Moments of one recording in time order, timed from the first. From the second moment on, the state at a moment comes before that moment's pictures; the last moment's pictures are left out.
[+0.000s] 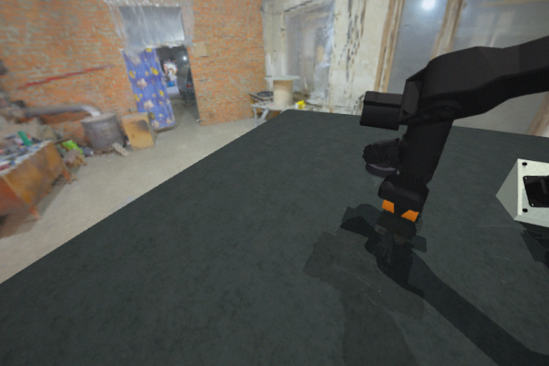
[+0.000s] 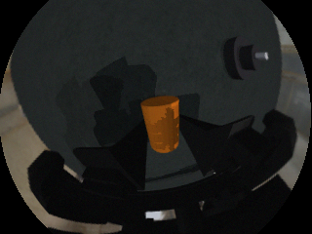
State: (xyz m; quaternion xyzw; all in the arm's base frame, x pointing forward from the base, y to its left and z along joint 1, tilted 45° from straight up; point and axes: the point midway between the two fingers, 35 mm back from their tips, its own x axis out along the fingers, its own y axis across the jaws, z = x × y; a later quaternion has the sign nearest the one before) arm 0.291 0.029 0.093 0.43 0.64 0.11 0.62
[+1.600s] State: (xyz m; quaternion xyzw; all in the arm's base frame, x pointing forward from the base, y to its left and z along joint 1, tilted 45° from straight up) arm 0.291 0.029 0.093 0.03 0.49 0.43 0.76
